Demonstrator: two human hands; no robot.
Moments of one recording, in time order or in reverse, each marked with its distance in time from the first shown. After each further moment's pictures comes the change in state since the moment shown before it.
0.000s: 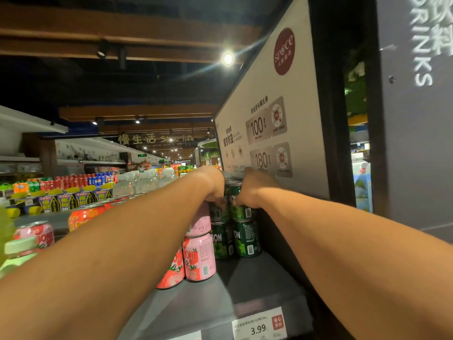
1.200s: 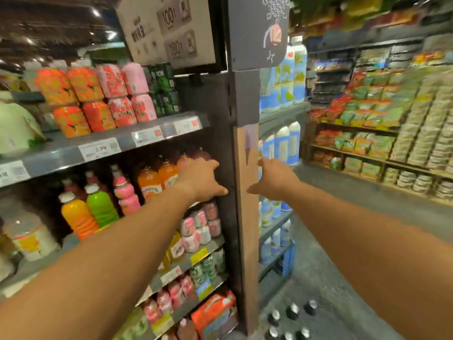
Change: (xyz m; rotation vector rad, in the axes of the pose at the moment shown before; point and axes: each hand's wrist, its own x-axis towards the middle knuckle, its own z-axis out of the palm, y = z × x) left_hand -0.419 0.129 0.135 -0.654 0.016 0.423; right_hand -0.500 0.053 -0.013 -0.124 -0.152 0.456
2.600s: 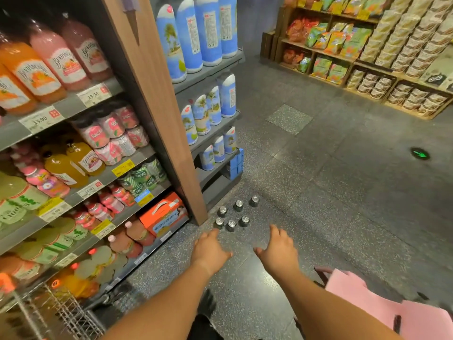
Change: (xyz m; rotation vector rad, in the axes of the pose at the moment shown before) left_hand -0.197 0.212 0.387 -0.474 -0.648 -0.418; right_hand -0.280 0.323 0.234 0.026 -0.306 0.546
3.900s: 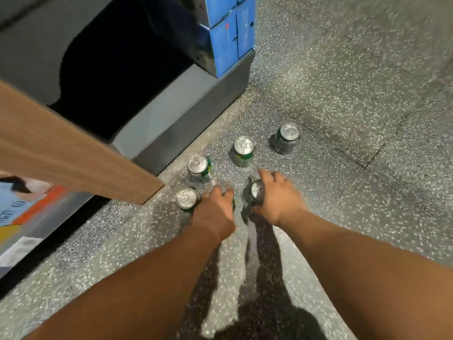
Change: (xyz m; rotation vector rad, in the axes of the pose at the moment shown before) left_hand 0.682 -0.184 0.441 0.510 -0.105 0.154; right_hand 0.573 0.185 0.573 -0.170 -0.270 -0.181
